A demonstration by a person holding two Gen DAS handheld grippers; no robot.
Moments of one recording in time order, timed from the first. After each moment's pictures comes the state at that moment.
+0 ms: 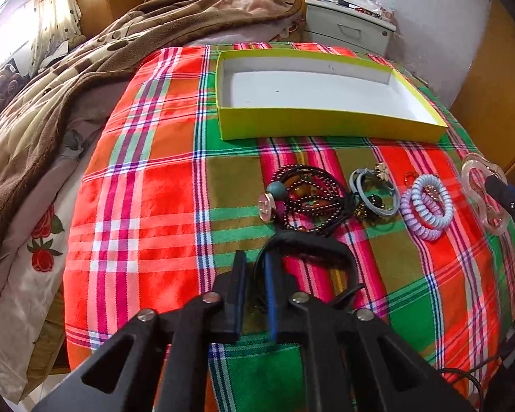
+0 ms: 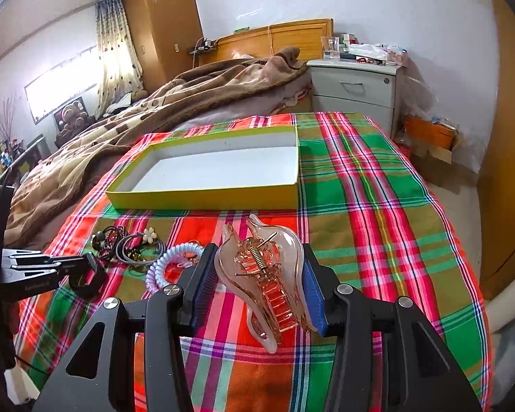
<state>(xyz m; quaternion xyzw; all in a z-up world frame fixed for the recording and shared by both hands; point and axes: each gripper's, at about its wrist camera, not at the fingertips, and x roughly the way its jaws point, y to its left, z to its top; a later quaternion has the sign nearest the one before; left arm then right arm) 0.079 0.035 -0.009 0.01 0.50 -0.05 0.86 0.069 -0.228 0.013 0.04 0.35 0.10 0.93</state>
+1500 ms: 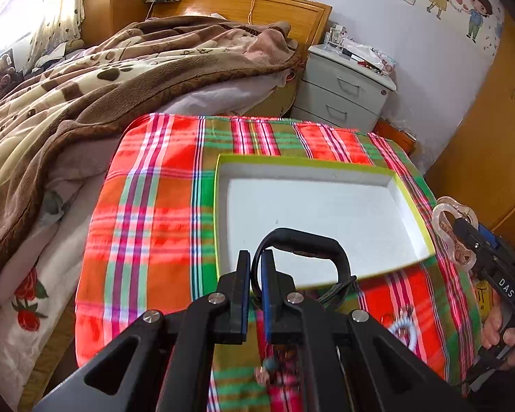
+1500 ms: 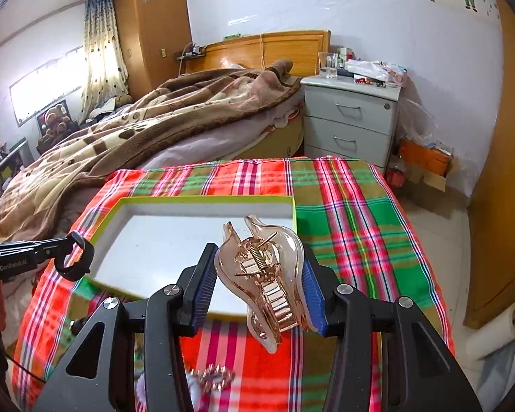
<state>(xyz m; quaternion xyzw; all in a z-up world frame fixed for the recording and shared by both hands) 0.183 0.052 0.049 -0.06 0.45 -0.08 0.89 0.177 -0.214 0.053 0.02 0.34 0.07 0.94</state>
